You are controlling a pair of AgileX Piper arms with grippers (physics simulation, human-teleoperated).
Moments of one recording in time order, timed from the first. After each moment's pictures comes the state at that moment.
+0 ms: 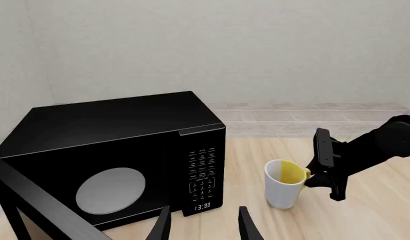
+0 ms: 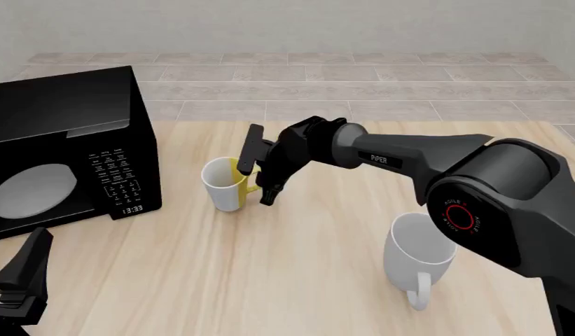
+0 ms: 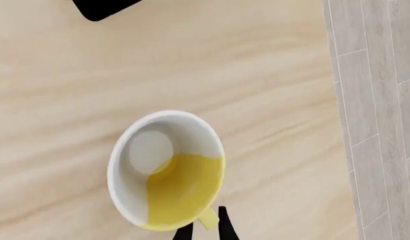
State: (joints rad) left arm 0.00 0.01 0.00 0.00 0.00; right arm 0.64 2.27 -1.74 0.50 -0.77
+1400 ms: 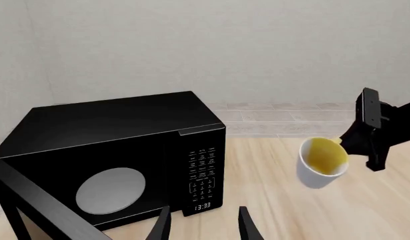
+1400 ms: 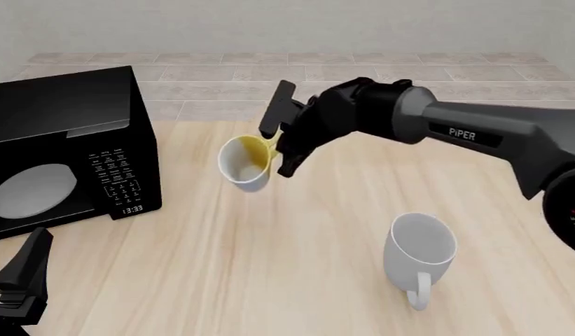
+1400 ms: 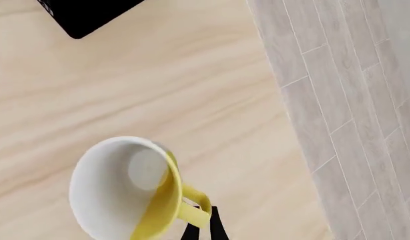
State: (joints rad) left arm 0.00 0.01 0.00 0.00 0.00; right arm 0.60 1.97 -1.55 0.48 -0.69
